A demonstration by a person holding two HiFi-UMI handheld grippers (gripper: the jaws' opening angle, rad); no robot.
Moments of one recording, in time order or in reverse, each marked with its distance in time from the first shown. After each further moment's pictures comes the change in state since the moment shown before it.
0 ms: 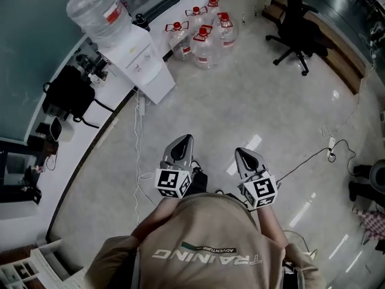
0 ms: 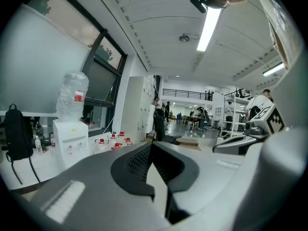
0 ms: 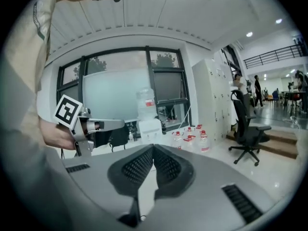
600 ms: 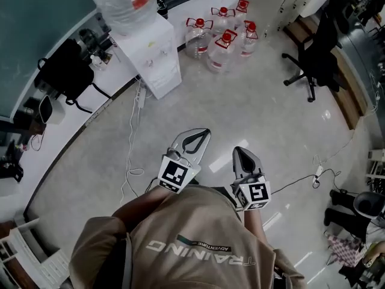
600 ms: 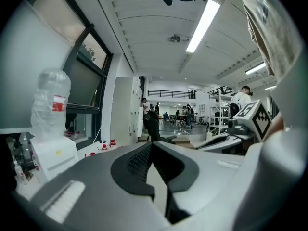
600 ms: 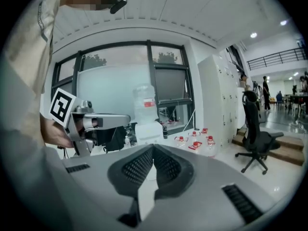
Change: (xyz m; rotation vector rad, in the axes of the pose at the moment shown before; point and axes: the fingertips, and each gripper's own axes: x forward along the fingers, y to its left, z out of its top) left arm 0.100 0.108 0.063 0.160 -0.028 -0.196; right arm 0.180 -0.004 0.072 -0.038 -0.008 -0.005
